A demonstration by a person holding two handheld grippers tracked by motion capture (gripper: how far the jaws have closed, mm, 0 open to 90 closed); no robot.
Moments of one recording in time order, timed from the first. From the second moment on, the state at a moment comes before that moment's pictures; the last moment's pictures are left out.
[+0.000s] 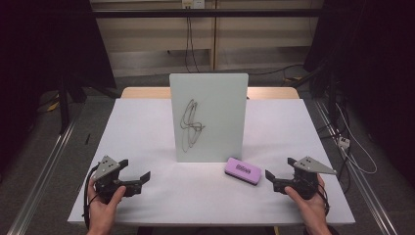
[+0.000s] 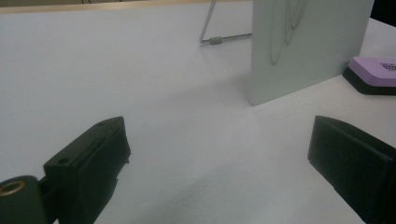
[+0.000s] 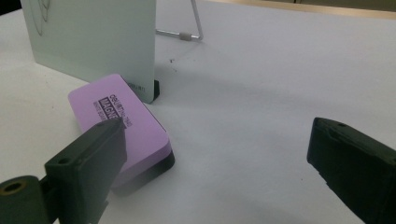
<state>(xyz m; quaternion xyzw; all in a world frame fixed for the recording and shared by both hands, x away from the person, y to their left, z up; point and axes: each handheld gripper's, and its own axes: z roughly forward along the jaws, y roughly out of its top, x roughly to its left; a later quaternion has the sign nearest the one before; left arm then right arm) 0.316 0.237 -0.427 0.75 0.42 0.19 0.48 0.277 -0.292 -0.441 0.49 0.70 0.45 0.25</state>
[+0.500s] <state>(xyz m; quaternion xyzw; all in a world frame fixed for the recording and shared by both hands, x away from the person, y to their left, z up) 0.316 0.237 -0.428 0.75 0.42 0.18 0.48 0.276 -0.289 -0.438 0.48 0.72 0.46 0.23</state>
